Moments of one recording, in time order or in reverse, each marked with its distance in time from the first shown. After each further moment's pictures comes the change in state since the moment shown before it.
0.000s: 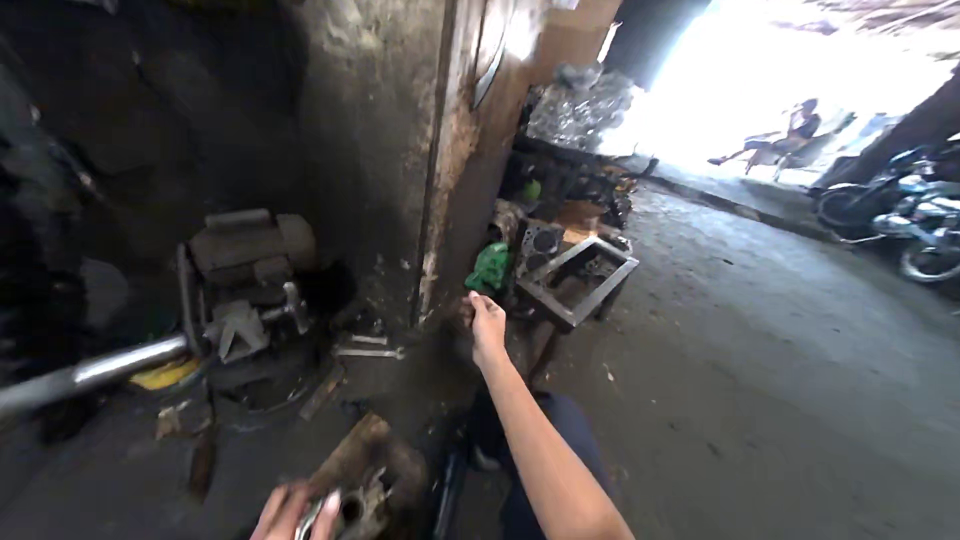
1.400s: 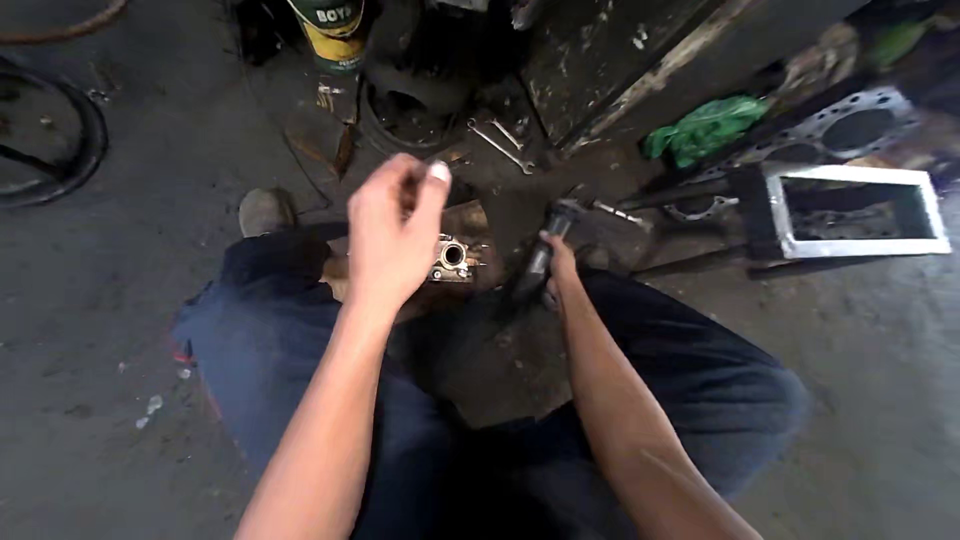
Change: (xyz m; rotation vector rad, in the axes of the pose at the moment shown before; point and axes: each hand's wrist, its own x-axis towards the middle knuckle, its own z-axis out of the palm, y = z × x) left_hand -0.028 -0.004 -0.031 -0.377 0.415 -0.214; right_hand -0.121 0.220 -0.076 -0.468 -0.354 0.581
